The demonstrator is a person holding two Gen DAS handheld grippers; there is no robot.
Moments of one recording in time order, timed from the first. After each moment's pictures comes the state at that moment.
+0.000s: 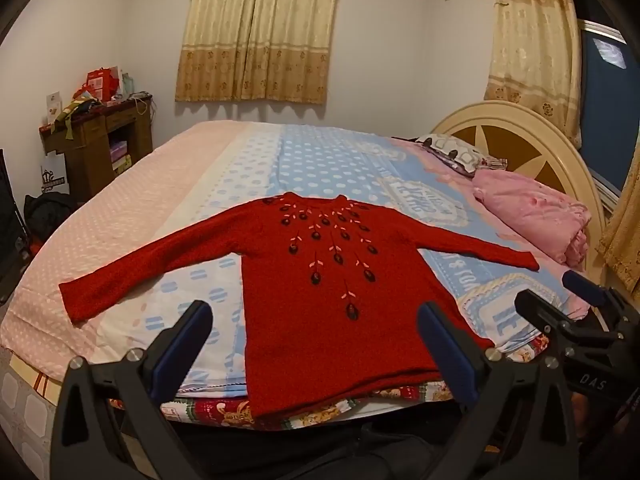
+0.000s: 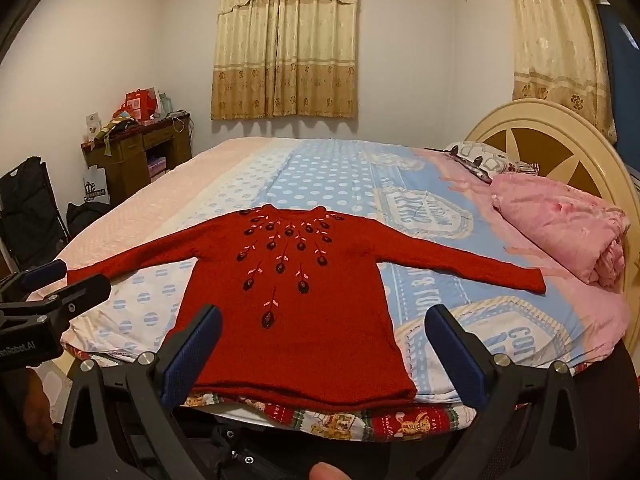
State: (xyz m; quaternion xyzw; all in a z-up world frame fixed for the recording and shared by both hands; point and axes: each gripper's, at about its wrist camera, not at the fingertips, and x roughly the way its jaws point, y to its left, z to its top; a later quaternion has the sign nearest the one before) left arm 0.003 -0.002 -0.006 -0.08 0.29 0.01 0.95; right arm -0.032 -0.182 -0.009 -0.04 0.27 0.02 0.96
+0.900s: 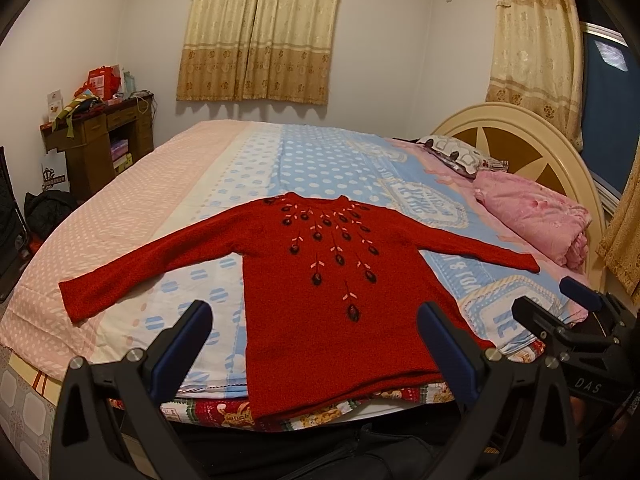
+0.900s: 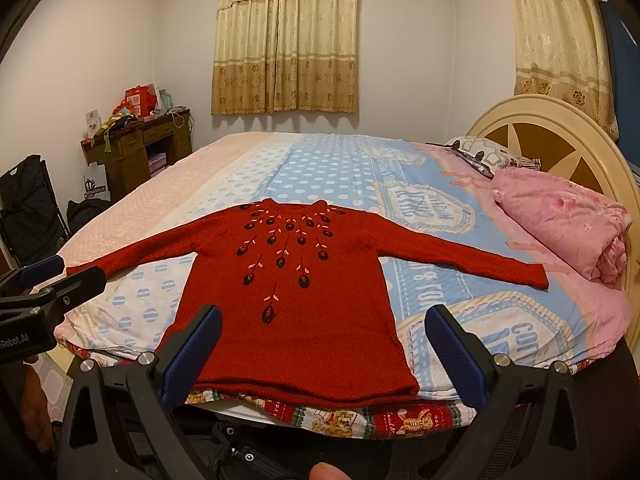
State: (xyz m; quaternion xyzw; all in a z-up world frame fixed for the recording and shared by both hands) left arm 0.002 -0.001 -0.003 -0.08 0.29 0.01 0.95; right arm -0.029 -0.181 -0.017 -0.04 0.28 0.02 0.96
